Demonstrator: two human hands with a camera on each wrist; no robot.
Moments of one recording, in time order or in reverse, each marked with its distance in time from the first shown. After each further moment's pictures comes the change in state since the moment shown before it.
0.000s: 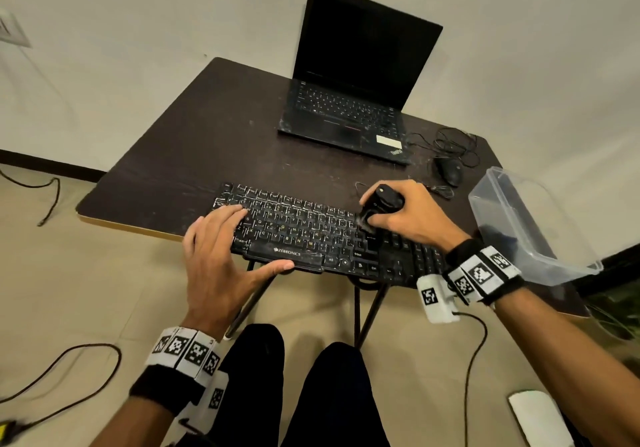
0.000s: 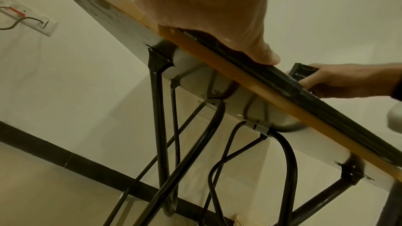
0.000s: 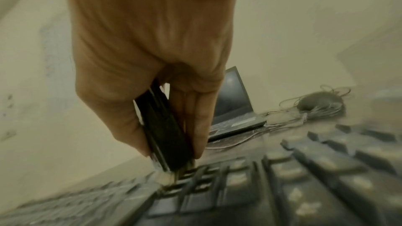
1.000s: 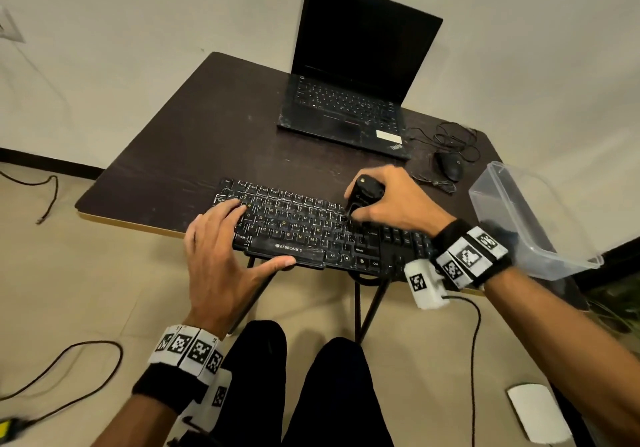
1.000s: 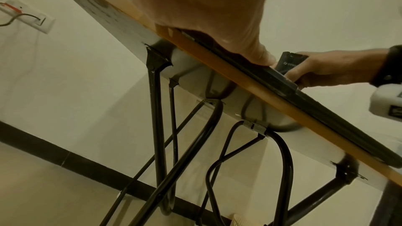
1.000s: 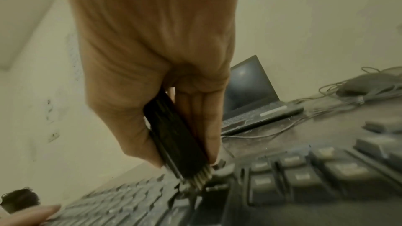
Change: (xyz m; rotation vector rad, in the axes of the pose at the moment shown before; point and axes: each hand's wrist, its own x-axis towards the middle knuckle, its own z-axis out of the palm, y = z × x) left_hand -0.003 0.000 0.000 0.023 -0.014 -0.032; right_hand 0.020 -0.026 0.010 -0.053 -0.061 0.049
